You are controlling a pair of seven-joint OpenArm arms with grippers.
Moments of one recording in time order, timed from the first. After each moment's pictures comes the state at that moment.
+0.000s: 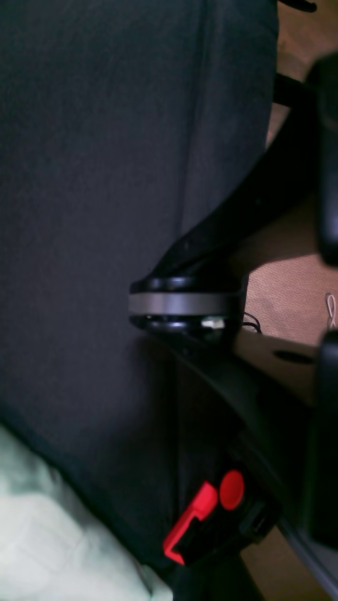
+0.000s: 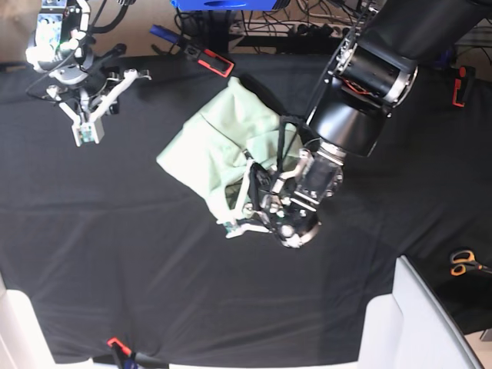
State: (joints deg) left arm -23.4 -2.2 27.1 55.0 2.4 -36.3 57.0; right arm -28.9 -1.5 11.5 107.8 2.3 18.0 -47.9
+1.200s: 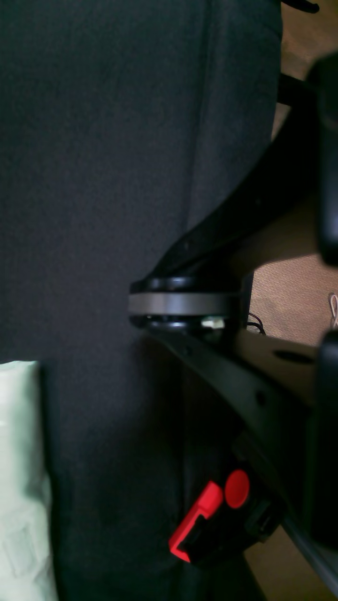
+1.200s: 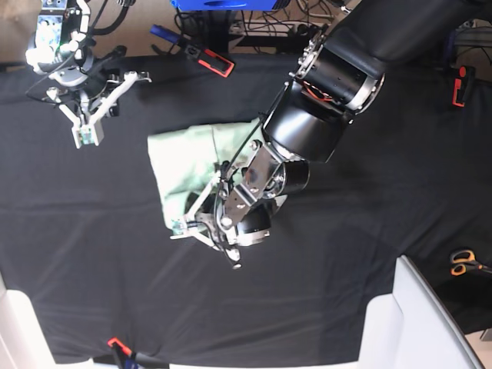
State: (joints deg) left arm -25.8 6.7 27.4 47.3 37.0 -36.6 27.5; right arm -28.3 -1.4 11.5 107.8 2.4 18.0 -47.9
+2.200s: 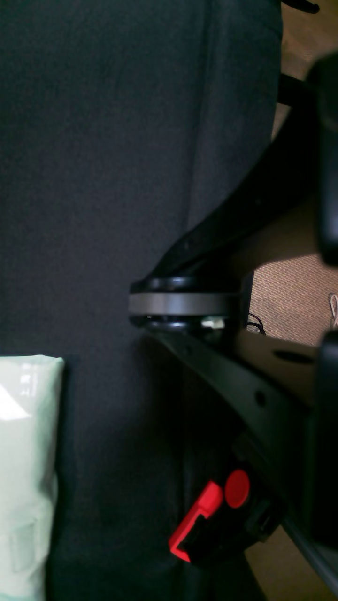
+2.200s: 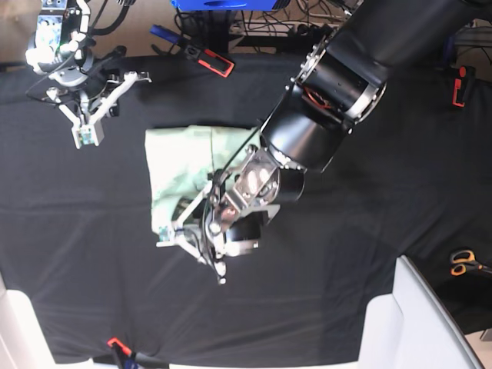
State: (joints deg) left arm -28.2 6.4 32.8 50.4 36.9 -36.8 27.6; right arm -28.3 -1.4 11.5 107.8 2.3 18.0 -47.9
